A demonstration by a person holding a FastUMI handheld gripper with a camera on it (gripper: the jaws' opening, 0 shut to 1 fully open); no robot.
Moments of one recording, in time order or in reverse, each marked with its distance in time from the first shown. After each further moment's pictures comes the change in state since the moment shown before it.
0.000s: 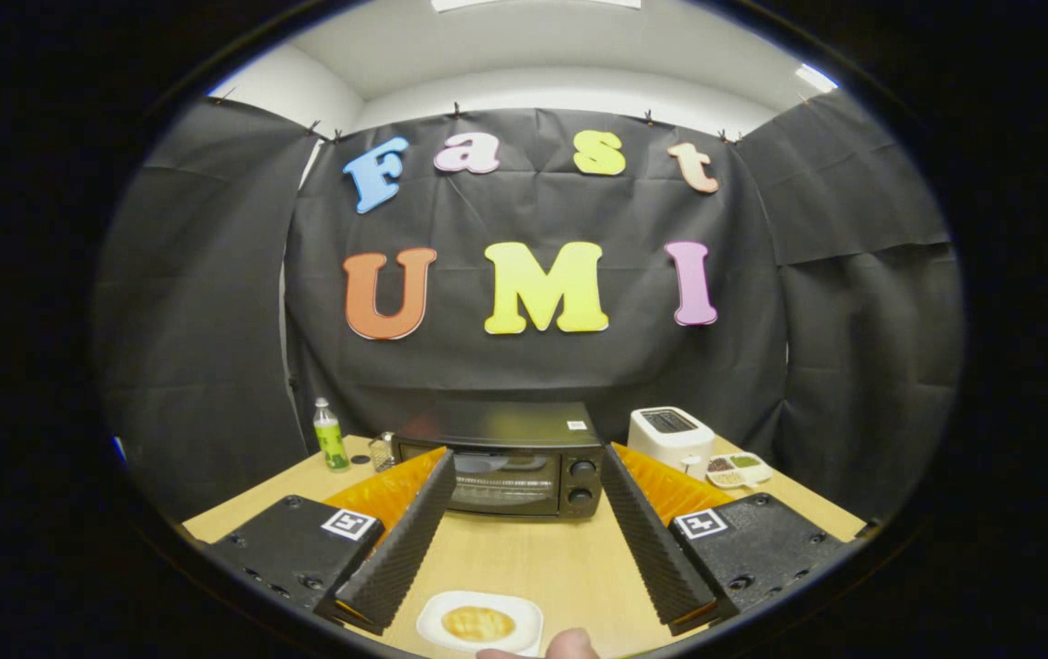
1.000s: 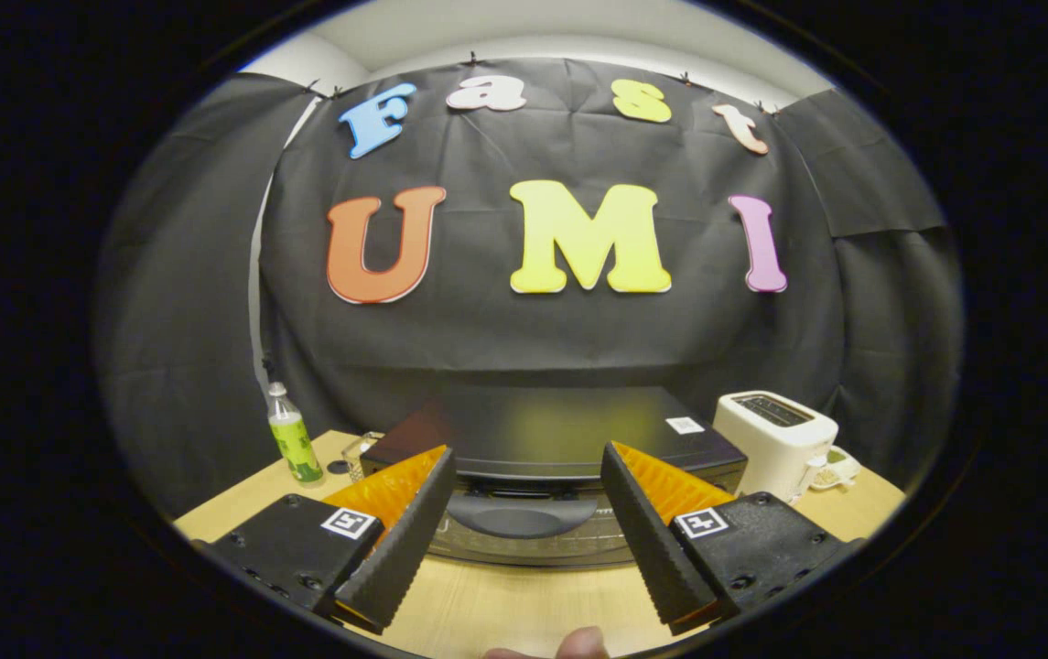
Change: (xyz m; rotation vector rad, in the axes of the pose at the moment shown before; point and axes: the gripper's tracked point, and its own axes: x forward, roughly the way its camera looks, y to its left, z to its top) arm 0.221 0.068 -0.076 -0.008 0.088 0.003
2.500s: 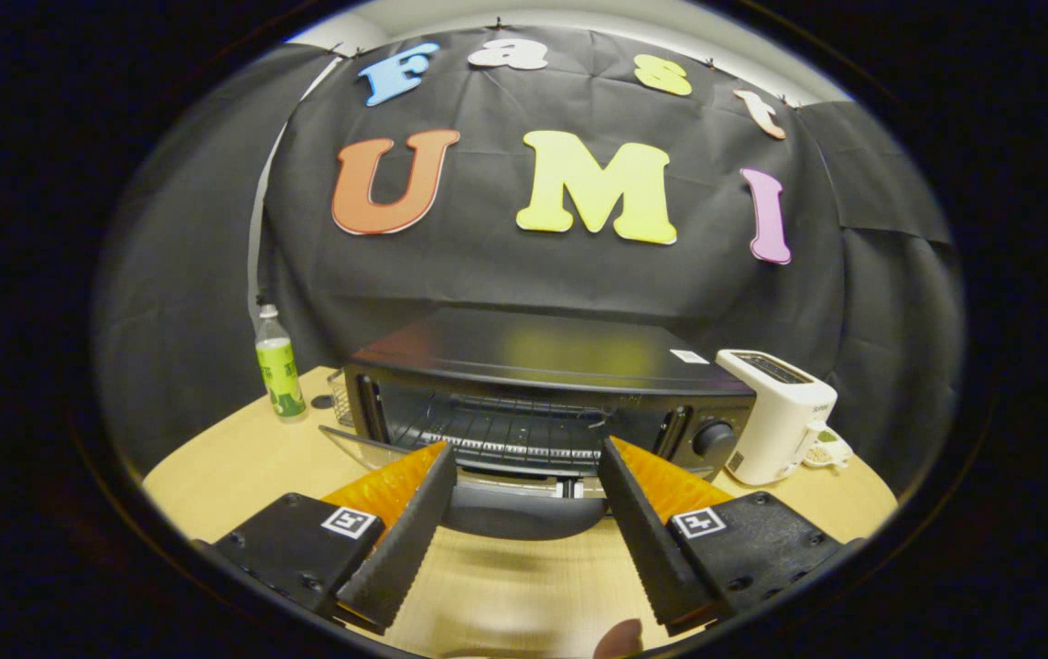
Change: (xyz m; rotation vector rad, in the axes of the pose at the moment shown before) arm -0.028 -0.007 -0.071 -0.092 0.165 -0.008
